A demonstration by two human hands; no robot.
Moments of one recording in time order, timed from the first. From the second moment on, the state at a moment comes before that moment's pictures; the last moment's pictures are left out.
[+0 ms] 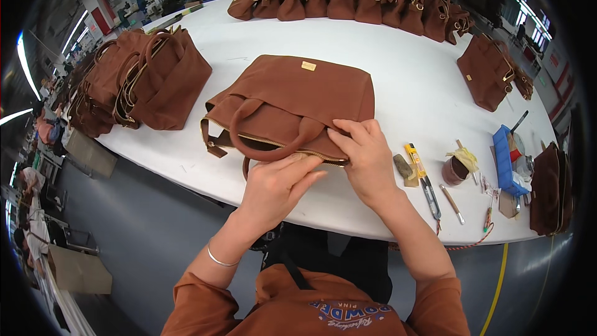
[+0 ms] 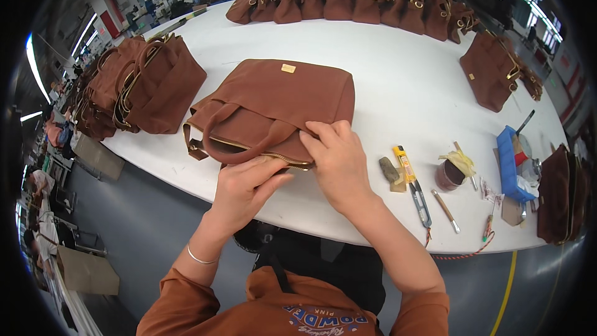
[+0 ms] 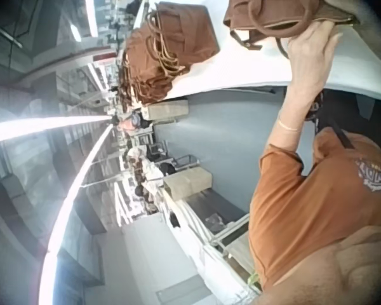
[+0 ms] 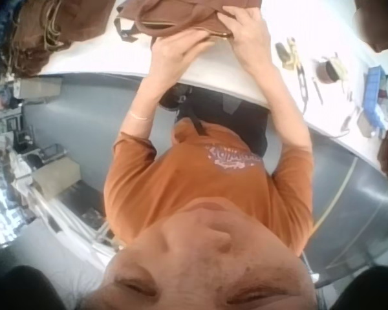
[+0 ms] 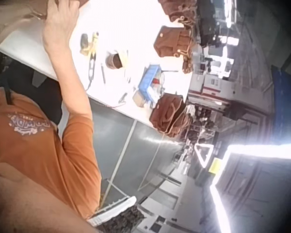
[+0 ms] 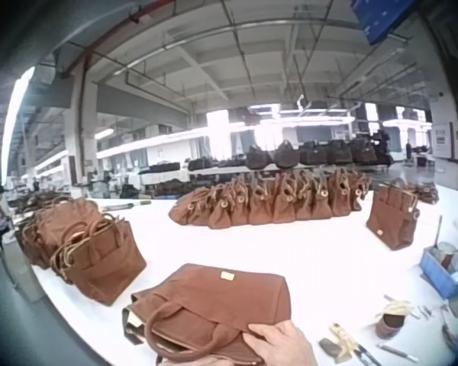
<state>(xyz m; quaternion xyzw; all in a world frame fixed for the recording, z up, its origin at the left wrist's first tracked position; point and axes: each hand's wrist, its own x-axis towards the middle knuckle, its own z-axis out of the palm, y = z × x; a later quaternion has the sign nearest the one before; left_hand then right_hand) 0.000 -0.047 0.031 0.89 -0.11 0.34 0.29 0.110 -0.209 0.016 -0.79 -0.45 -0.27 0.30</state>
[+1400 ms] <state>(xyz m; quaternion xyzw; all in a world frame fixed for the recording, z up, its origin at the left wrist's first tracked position) -0.001 -0.016 0.016 0.87 0.01 0.39 0.31 0.099 -0.269 0.015 -0.79 -0.47 -0.09 0.39</state>
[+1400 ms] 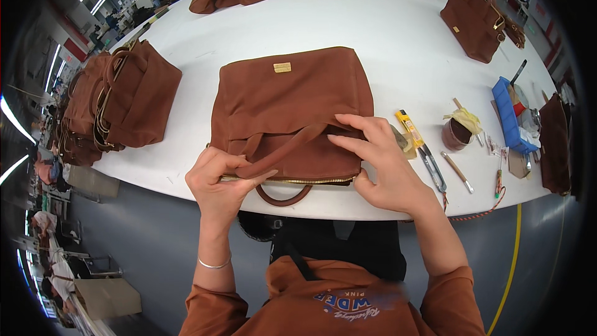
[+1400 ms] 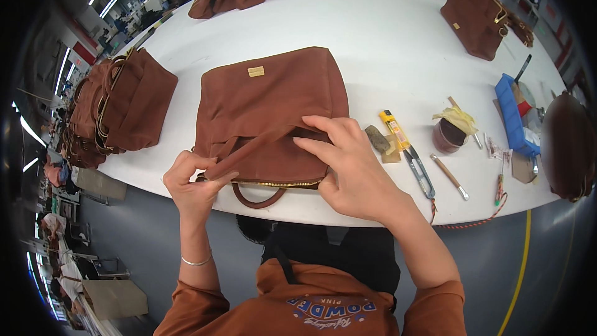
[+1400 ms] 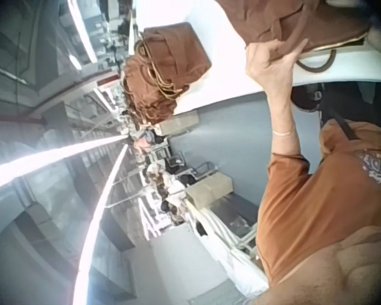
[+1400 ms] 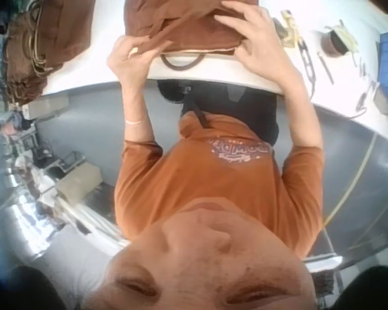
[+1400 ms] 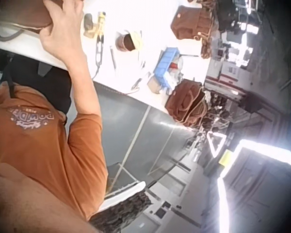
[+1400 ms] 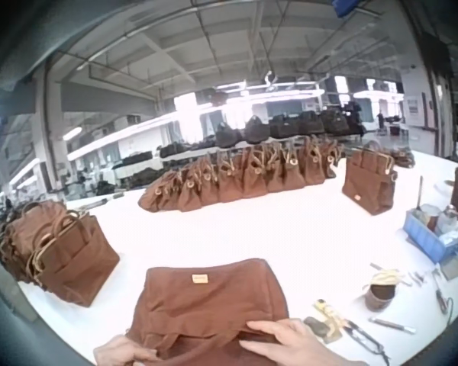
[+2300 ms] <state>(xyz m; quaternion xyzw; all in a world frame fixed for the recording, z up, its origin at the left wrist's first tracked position) 0.039 0.062 0.034 0.82 0.07 0.21 0.52 0.167 -0.200 0.030 -0.78 -0.29 -0.01 0.55</state>
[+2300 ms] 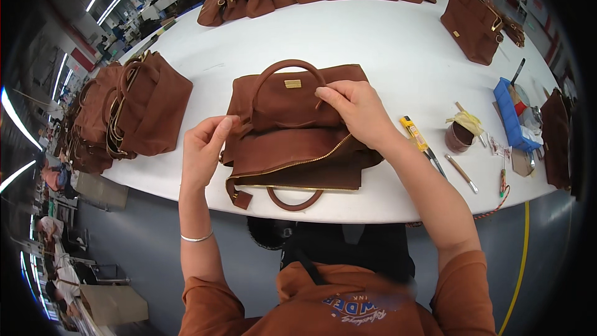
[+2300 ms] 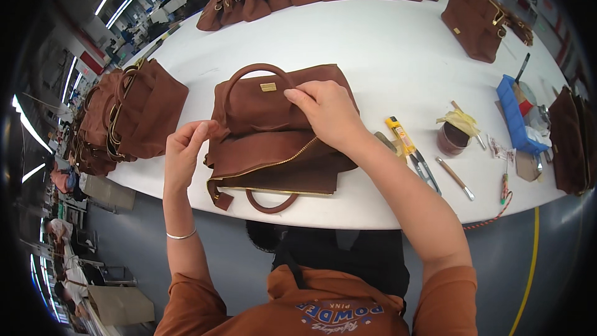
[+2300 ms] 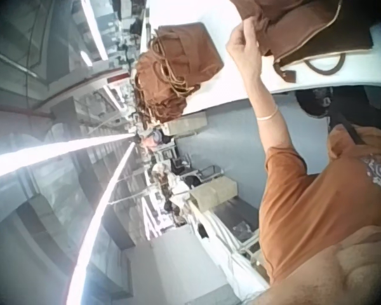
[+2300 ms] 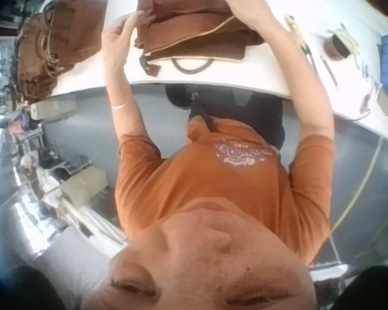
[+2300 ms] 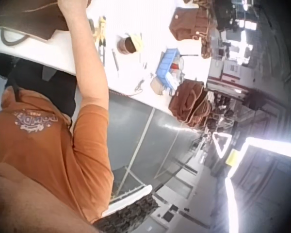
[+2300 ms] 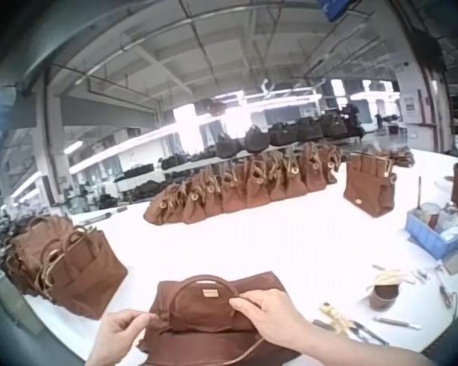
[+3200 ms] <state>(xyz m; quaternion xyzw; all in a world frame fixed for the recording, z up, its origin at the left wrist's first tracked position) 0.058 0.043 0.025 0.84 -0.01 0.30 0.45 0.176 -0.192 0.026 -0.74 -0.17 0.12 0.64</state>
